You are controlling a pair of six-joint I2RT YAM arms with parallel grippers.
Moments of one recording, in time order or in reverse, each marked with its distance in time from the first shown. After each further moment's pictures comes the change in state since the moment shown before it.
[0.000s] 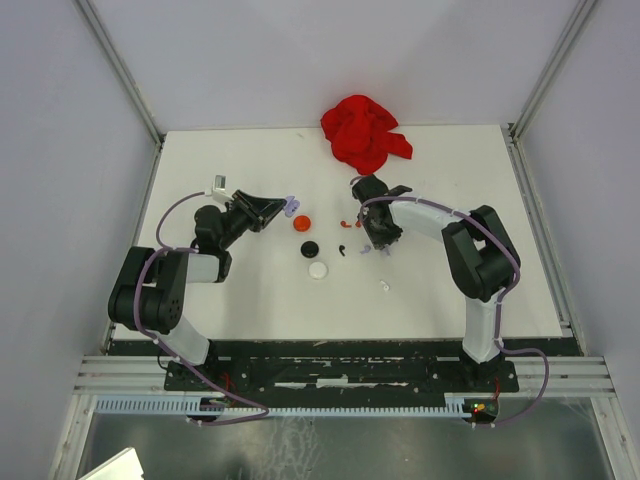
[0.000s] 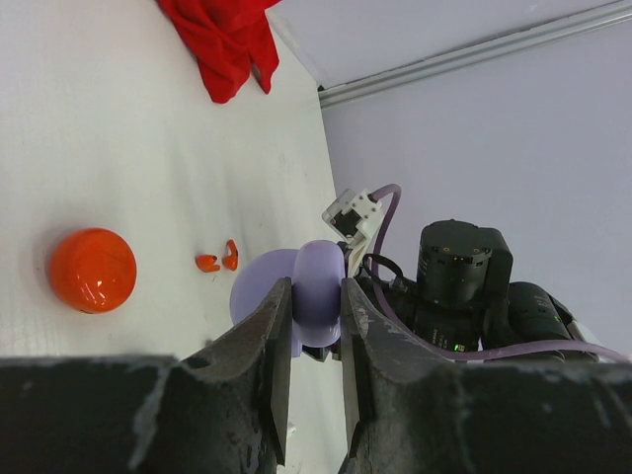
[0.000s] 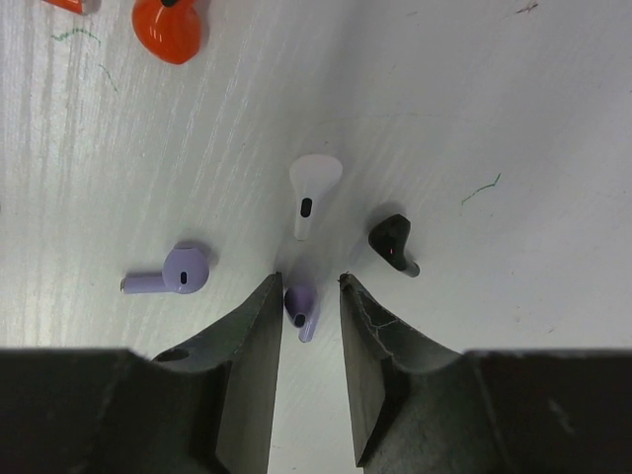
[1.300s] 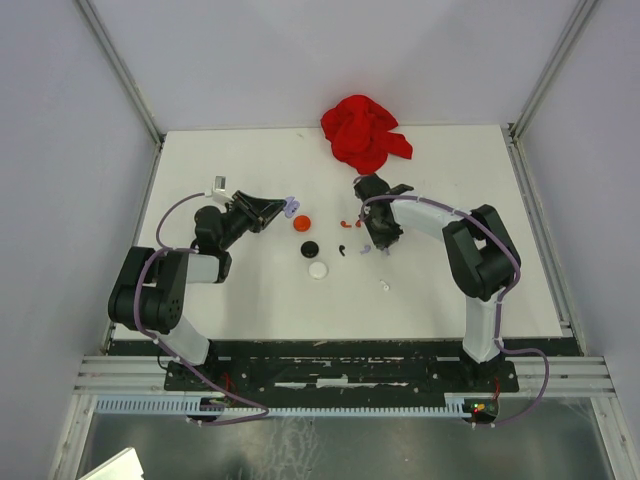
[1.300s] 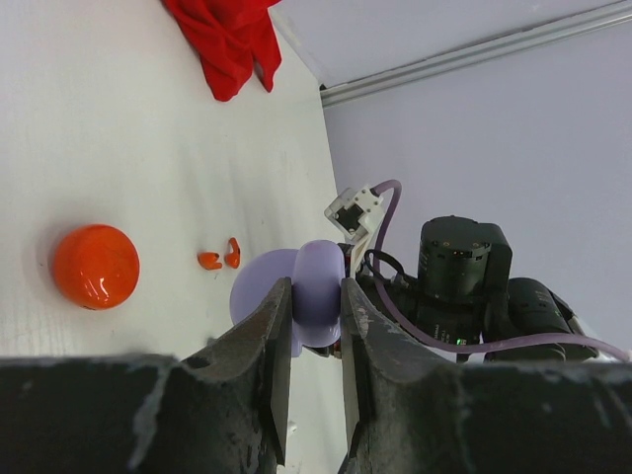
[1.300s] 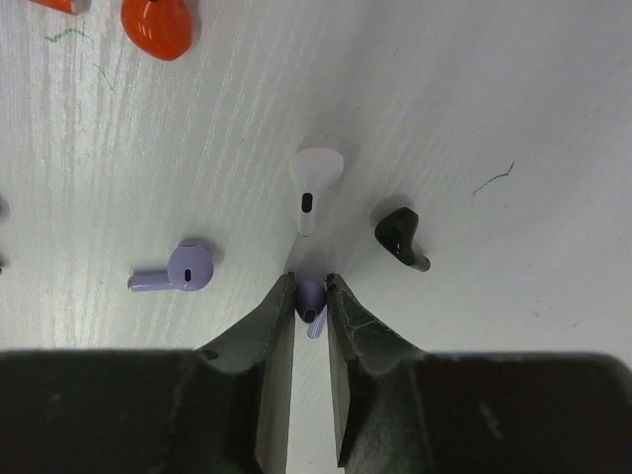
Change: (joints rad) left arm 0.001 0.000 -0.005 0.001 0.000 0.000; right arm -0.013 0.004 0.004 -0.016 -0.033 0.052
